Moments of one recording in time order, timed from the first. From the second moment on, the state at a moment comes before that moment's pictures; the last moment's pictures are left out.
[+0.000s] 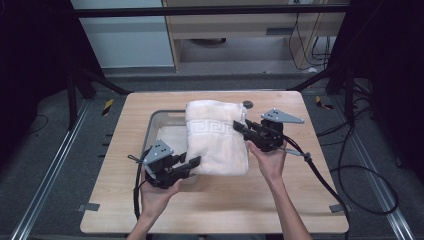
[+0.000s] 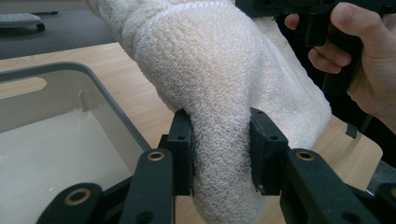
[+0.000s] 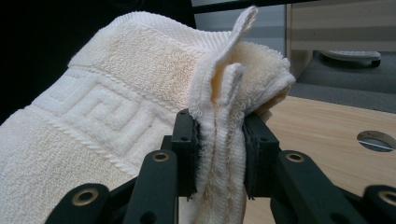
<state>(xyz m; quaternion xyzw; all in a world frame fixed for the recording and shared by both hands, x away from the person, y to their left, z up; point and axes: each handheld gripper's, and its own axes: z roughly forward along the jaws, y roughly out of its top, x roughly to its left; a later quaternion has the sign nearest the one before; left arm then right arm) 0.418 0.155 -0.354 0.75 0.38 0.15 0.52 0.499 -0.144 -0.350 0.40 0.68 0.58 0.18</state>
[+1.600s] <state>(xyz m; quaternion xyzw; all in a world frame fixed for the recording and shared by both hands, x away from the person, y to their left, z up) 0.440 0.245 -0.352 0.72 0.45 0.16 0.50 0.537 -0.041 -0.345 0.39 0.70 0.57 0.18</state>
